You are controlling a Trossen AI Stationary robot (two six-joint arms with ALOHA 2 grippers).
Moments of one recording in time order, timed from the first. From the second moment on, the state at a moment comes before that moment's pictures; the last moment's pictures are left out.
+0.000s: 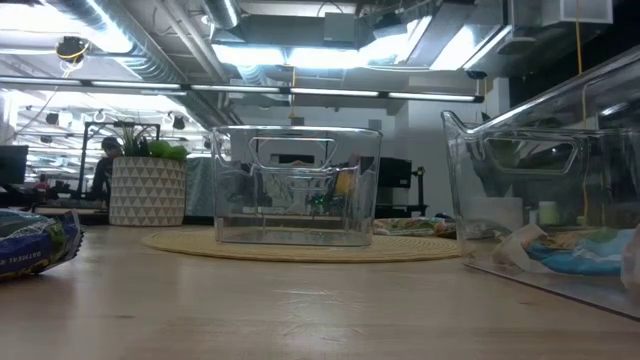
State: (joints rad) left arm -0.74 1.73 1.33 -0.87 -0.15 -1.68; right arm -0.06 1.08 1.28 -0.70 -0.05 -0.34
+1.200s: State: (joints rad) left arm -0.75 1.91 1.33 -0.92 -0.07 -1.88; right arm -0.07 1.08 1.28 -0.73 -0.11 -0.42
